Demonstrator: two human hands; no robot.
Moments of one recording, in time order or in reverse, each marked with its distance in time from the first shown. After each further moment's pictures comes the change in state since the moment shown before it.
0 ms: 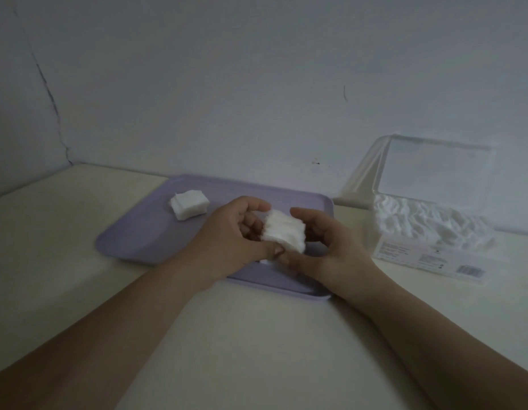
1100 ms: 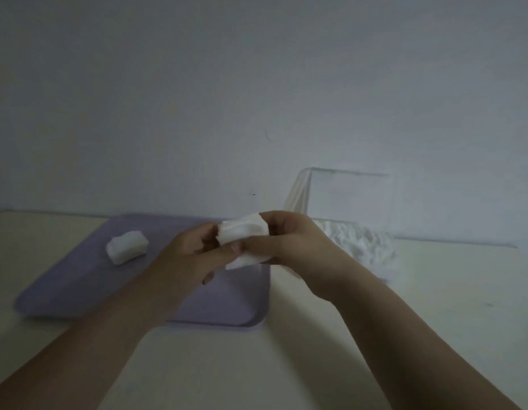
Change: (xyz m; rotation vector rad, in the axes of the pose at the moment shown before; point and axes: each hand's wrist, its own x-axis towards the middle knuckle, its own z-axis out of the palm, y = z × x) left_hand 0.010 0.045 0.023 -0.194 -0.176 0.030; right_hand 0.002 -0.073 -0.060 0.204 -0.087 0.125
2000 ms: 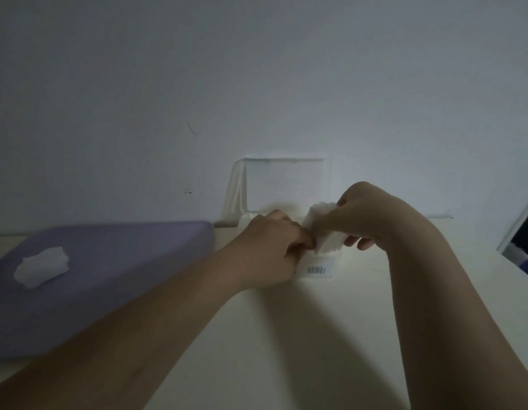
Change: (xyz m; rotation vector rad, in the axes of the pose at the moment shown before) left_hand 0.085 0.020 0.182 0.905 -0.365 0.470; right_hand -0.053 -0.014 -0.169 -0.641 0.404 0.508
